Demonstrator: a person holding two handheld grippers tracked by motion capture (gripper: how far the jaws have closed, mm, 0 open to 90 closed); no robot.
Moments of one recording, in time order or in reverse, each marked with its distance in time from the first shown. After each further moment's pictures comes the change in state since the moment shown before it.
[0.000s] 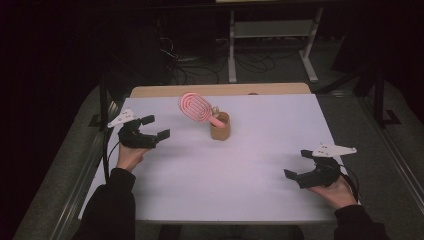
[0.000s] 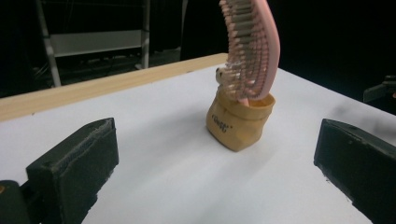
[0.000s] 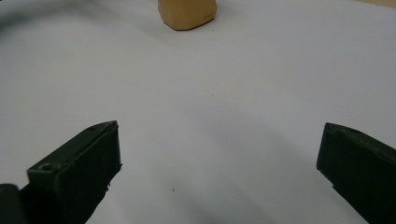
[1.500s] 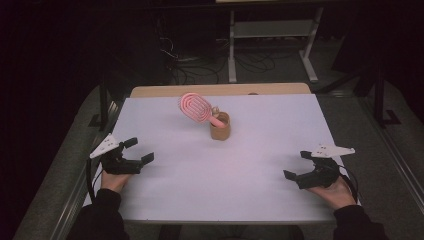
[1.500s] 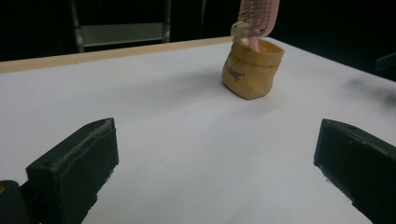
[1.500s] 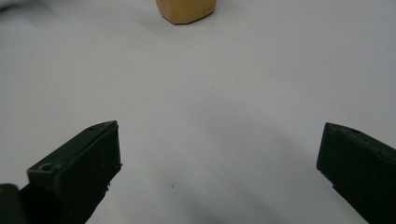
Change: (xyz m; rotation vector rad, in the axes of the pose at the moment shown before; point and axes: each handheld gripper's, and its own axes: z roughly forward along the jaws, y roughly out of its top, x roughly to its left) left arm -0.009 -0.059 -0.057 0.008 0.095 0.005; right arm 0.000 -0.003 0.002 0.014 -0.003 0.009
